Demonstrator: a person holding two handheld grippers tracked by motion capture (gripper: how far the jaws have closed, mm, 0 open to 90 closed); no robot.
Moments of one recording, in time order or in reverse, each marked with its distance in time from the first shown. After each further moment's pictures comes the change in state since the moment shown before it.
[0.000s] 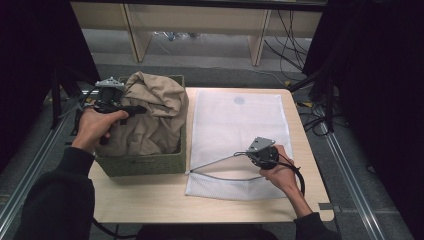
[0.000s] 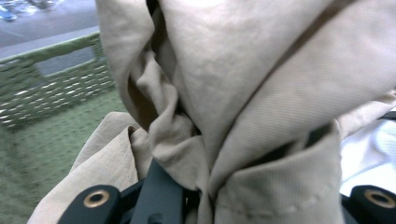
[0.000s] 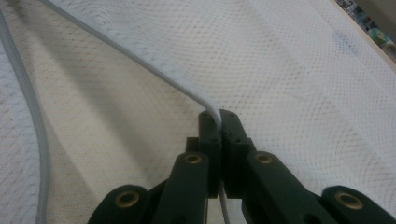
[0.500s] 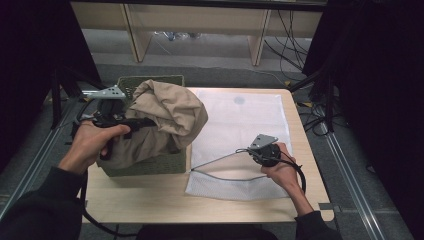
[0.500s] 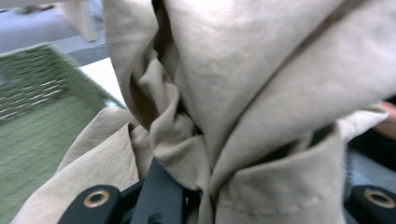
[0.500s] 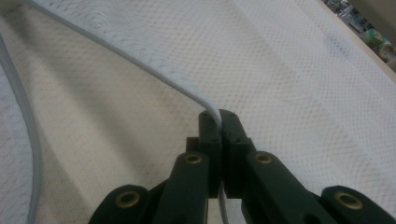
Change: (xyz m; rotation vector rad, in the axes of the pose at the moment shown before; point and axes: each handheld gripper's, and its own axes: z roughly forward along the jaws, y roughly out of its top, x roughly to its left) left arm -0.065 -0.003 -0.041 -0.069 -0.233 0.019; right arm -0.009 0.003 -0.003 -0.019 0.003 0.010
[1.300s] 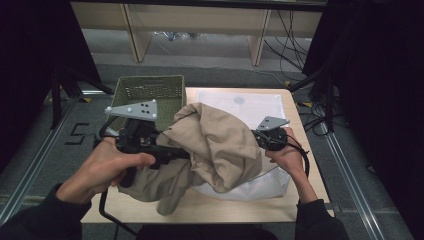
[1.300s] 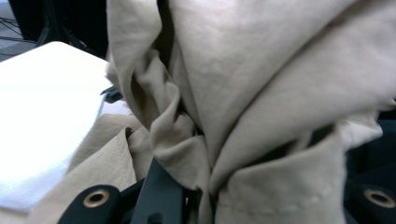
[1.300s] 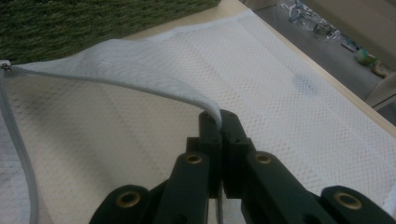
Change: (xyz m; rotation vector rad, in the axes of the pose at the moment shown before) left arm -0.121 0.024 0.009 0.053 -0.361 0.127; right arm -0.036 0.029 -0.021 -0.128 0.022 0.051
